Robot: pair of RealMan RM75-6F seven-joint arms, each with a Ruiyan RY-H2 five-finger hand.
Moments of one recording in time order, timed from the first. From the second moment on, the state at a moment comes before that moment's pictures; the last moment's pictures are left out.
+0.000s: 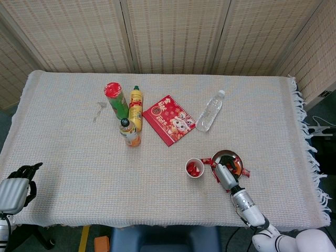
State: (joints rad) left arm -0.13 -1.17 -0.02 -1.51 1.46 1.41 0.13; right arm 0.47 -1.83 -0.07 -0.89 -1.48 1.15 -1.60
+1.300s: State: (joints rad) left arm -0.12 -1.17 -0.02 -1.52 1.45 1.41 0.14; right arm 0.47 -1.79 -0.03 -0.89 -1.60 1.27 -1.39
